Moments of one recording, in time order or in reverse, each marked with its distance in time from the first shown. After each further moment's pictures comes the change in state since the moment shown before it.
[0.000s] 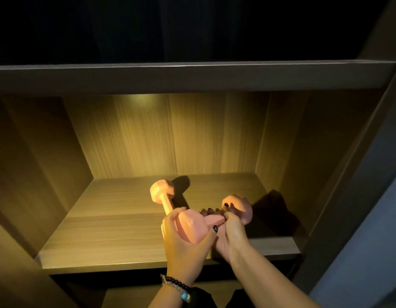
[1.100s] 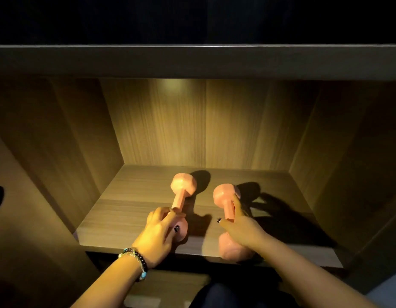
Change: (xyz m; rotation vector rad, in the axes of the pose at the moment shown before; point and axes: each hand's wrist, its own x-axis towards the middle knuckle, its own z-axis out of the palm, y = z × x) left_hand 0.079 -0.058 -0.138 0.853 -0.463 0.240; right_hand 0.018 0.014 0.023 -1.770 -0.008 -0.264
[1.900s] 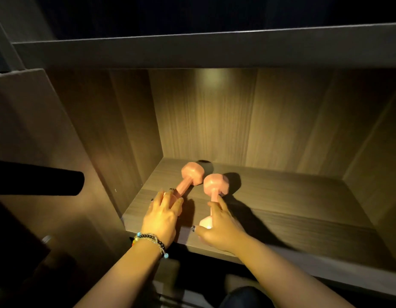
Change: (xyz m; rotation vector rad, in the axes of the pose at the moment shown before) left_hand -0.007 -0.064 -0.037 0.579 0.108 -0.204; right_hand 0.021 -0.084 0.101 -0.238 -0.126 -0.412
